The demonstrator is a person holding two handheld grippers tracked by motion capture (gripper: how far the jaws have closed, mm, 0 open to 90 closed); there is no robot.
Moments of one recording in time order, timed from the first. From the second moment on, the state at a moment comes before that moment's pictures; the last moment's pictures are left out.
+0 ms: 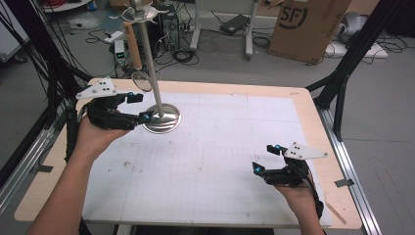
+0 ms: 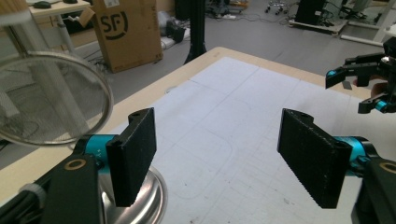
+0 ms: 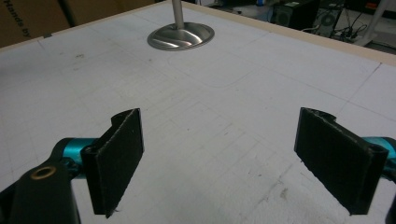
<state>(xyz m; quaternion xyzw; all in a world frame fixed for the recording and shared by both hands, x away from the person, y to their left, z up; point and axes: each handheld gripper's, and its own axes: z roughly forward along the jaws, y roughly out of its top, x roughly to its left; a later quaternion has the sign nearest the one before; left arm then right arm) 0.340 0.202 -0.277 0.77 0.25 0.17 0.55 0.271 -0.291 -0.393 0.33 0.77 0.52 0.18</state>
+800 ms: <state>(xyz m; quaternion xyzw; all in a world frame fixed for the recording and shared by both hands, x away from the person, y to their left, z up) 0.329 0.177 -0.335 0.78 0.25 0.15 0.55 0.272 -0.291 -0.396 0.33 0.77 0.52 0.17</state>
